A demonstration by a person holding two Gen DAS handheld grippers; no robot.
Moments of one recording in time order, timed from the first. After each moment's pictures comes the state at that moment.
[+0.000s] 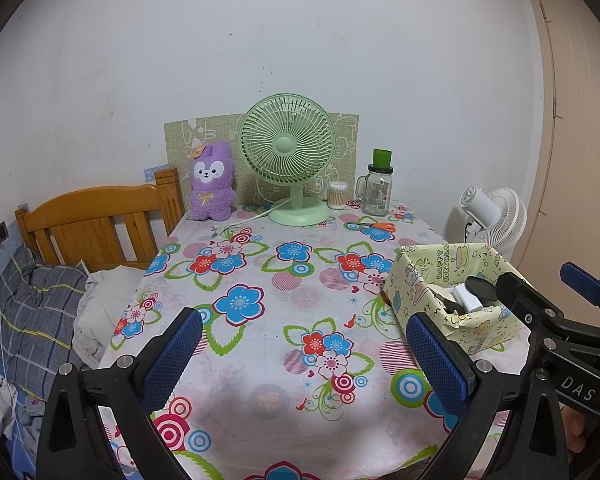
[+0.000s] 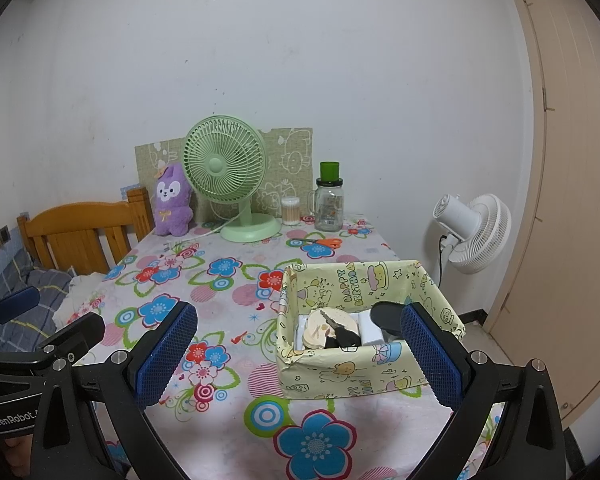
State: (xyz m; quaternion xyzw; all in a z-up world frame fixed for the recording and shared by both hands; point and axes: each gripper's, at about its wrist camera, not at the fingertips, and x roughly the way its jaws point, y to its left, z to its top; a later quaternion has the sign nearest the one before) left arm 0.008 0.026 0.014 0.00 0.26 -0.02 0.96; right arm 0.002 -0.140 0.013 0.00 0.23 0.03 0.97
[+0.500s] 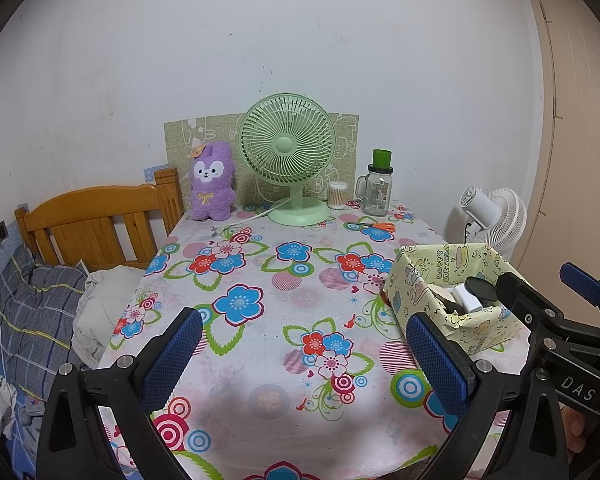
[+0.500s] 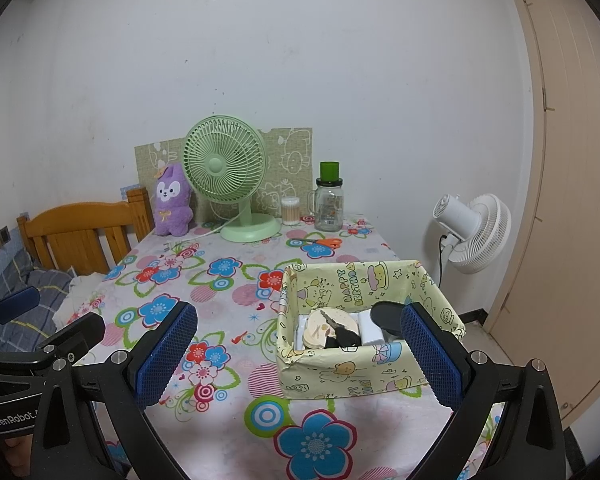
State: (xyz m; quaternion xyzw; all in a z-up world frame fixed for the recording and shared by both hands) left arm 0.009 0.025 0.014 0.00 0.26 -0.02 0.96; right arm 0.002 -0.140 0.013 0.00 0.23 0.03 0.97
